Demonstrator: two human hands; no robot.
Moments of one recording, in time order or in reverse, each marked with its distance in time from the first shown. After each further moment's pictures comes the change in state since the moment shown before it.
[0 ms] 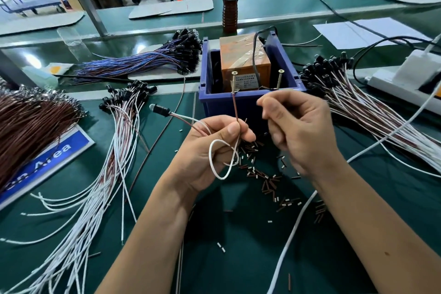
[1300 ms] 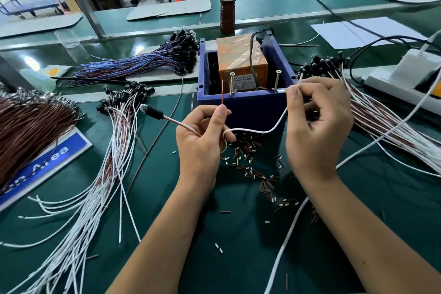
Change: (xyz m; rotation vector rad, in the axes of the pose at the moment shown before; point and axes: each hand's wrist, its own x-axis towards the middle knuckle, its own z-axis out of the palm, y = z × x) left_hand 0.009 -0.017 0.011 0.338 0.497 0.363; right_hand 0.000 0.003 -0.002 -0.748 0.548 -0.443
